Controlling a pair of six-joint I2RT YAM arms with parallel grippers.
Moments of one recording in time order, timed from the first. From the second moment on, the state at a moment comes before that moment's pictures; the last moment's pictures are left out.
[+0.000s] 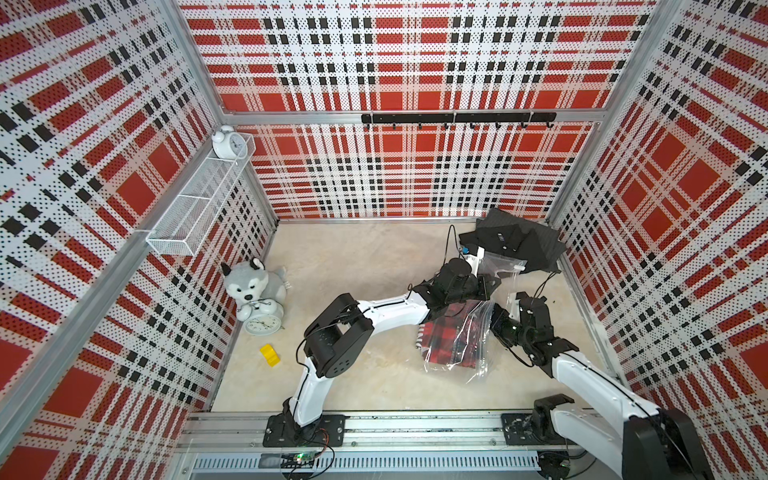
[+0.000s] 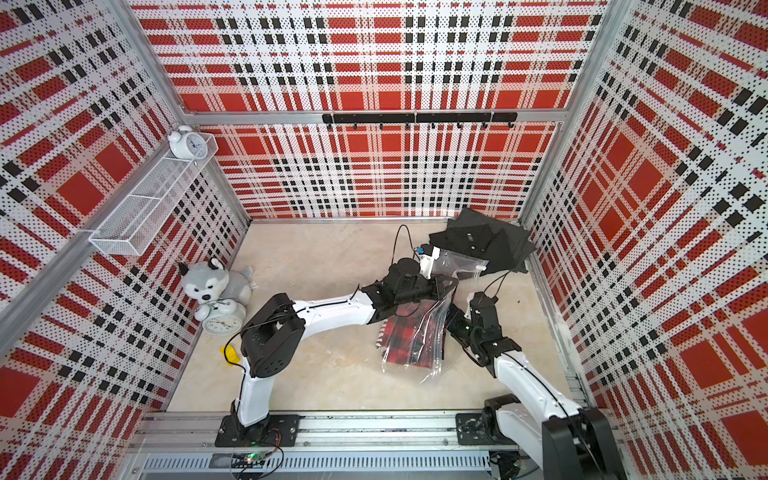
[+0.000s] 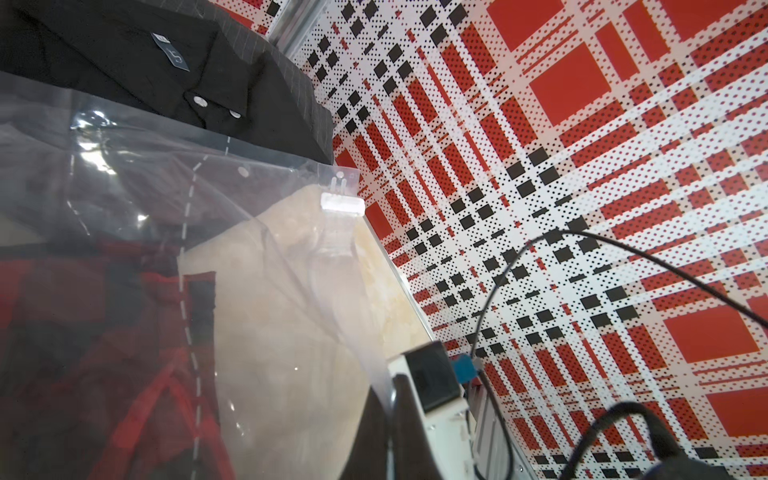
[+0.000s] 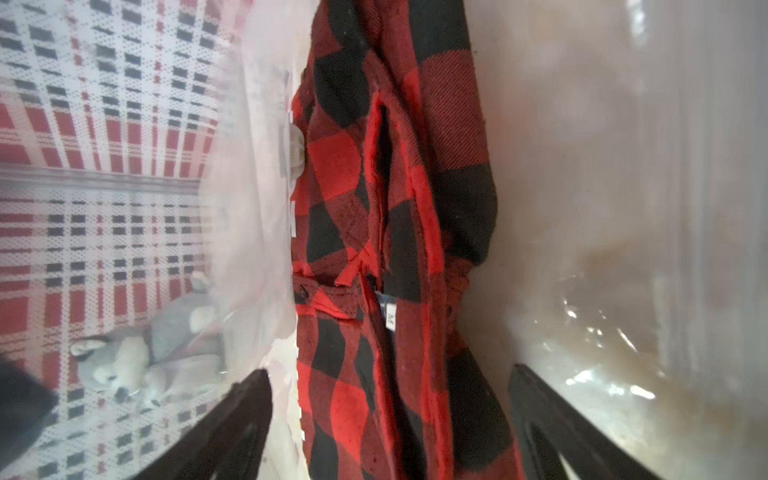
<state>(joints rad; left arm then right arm) -0.95 2.05 1.47 0.34 0.22 -0.81 0.22 0.97 0.35 -0.06 -0.32 0.90</state>
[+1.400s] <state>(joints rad) -0.95 1.97 1.43 0.34 0.19 -0.81 0.42 1.43 0.35 0.50 -0.41 1.07</state>
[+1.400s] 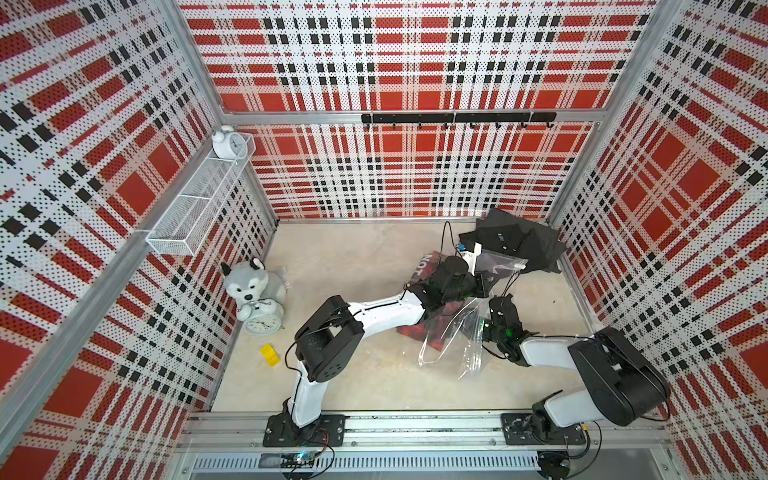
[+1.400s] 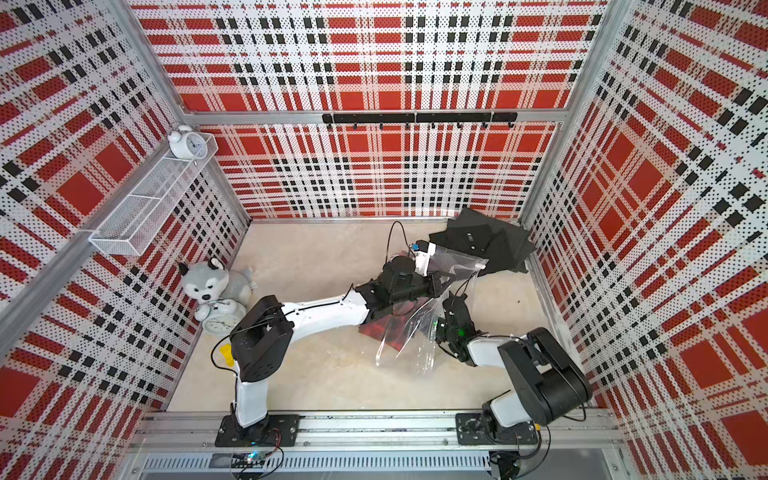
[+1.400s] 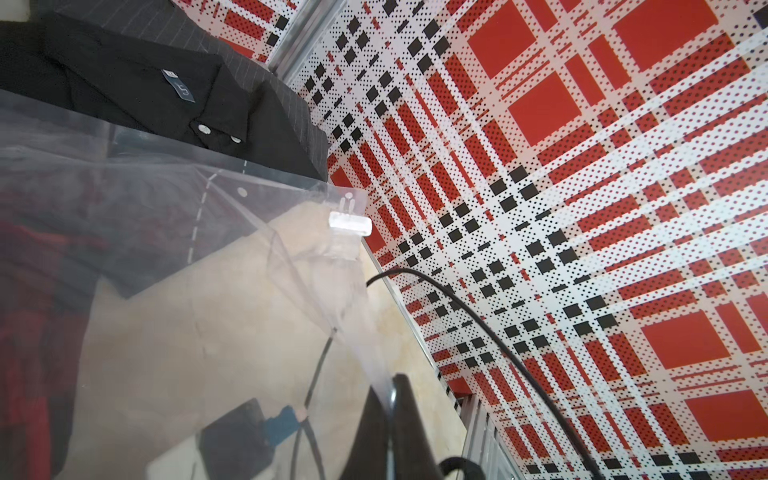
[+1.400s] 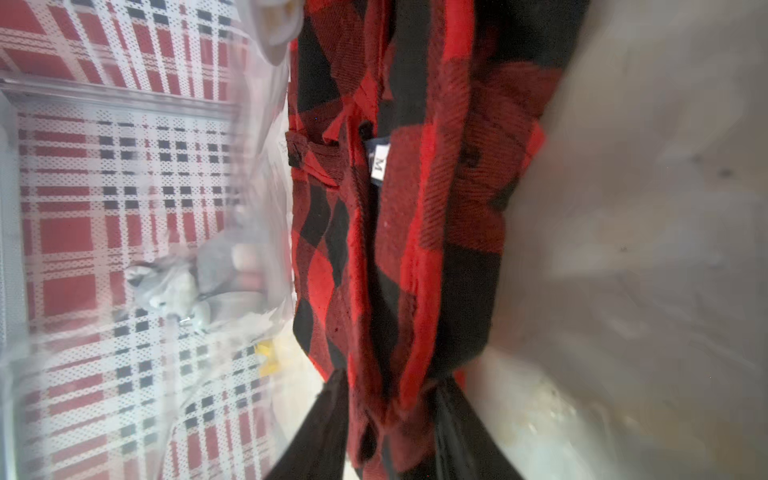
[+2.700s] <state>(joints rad) -0.79 1.82 1.26 0.38 0.15 -0.78 0.42 0.54 0.53 -0.42 -0.11 0.86</state>
